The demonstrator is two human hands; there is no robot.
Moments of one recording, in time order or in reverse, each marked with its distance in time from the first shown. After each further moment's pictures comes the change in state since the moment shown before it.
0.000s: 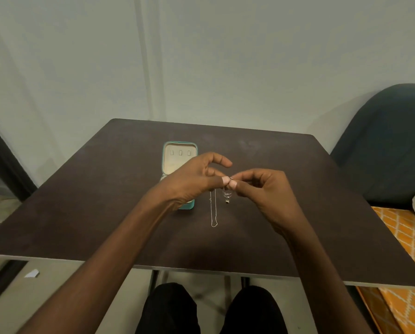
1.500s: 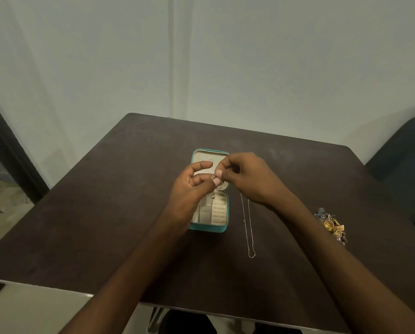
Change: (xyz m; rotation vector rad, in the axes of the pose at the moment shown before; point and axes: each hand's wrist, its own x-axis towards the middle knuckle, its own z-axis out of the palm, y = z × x) left_hand 0.027 -0.095 -0.067 -0.549 0.442 0.079; right_hand 0.117 -0.015 0.093 -0.471 -0.301 -0.053
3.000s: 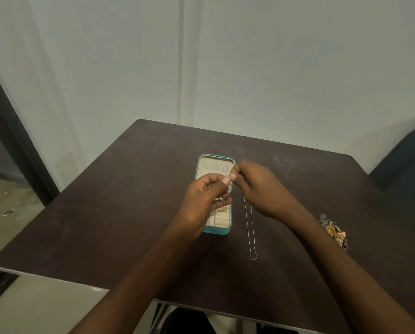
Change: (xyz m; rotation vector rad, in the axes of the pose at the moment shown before) left_hand -0.010 0.000 0.015 -0.070 -0.026 -0.088; right_hand -0.016 0.003 -0.003 -0.183 0.025 -0.099
